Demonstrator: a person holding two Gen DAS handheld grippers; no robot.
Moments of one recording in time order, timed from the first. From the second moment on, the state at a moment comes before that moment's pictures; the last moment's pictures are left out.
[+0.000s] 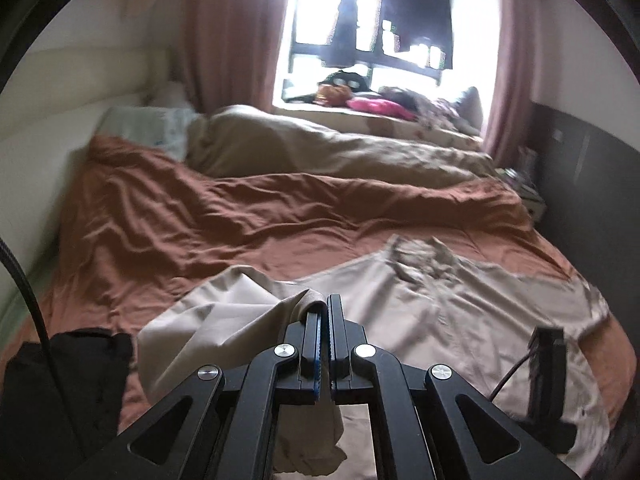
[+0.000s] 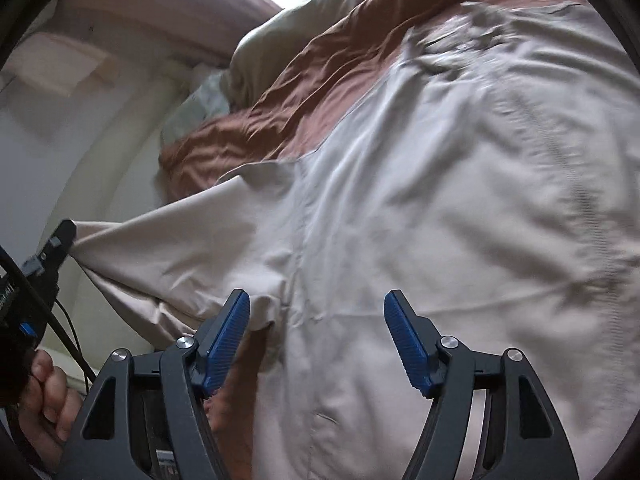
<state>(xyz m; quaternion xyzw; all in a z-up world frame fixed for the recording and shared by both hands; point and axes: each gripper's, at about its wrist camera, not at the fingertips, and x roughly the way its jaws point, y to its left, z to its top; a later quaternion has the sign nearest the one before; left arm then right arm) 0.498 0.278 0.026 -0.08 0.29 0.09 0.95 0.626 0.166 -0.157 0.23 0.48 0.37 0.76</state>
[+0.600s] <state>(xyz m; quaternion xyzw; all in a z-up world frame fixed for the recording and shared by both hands) 0.491 0.210 -0.006 -0.09 0.37 -0.02 0.92 0.587 0.058 -0.128 0.27 0.46 0.32 0.78</state>
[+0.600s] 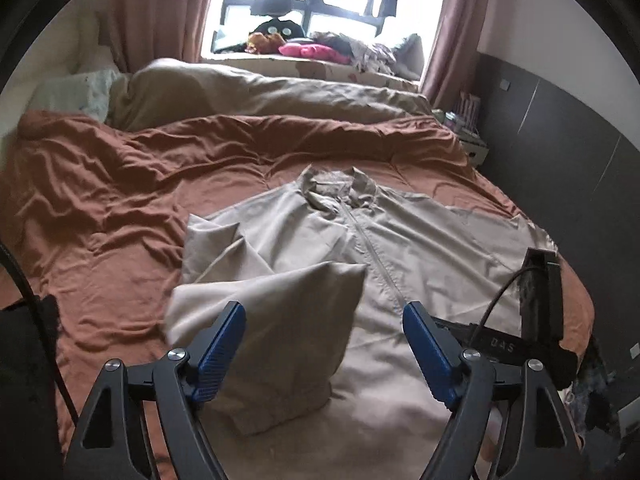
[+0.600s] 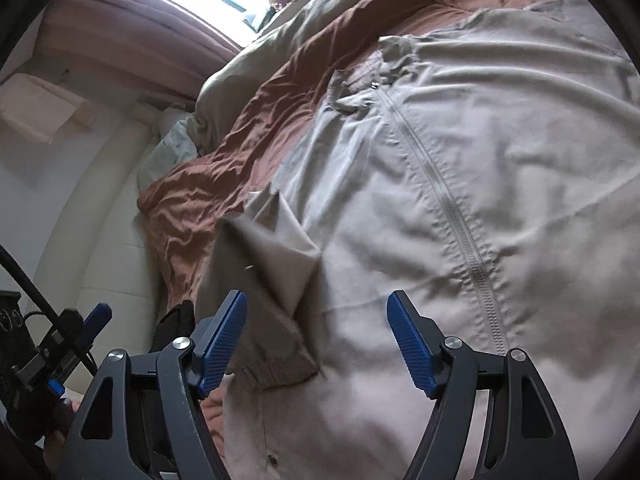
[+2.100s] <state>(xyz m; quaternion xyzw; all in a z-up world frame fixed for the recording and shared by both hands) 0.365 0.348 -0.133 -0.22 0.41 0.15 0.87 0.545 0.263 -0.164 -0.10 0.46 0.37 0.80</state>
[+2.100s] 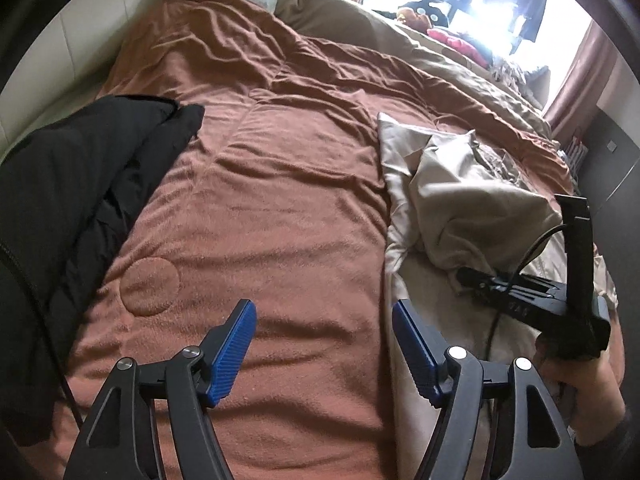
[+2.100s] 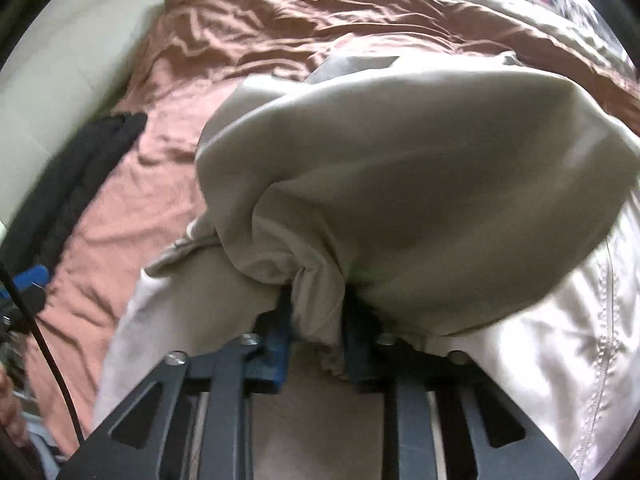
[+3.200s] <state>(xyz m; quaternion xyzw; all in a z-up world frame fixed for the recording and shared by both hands) 0.476 0.284 -0.136 -0.15 0.46 0.14 0.87 0.650 -0.084 -0.163 0.37 0.44 0.19 0.79</state>
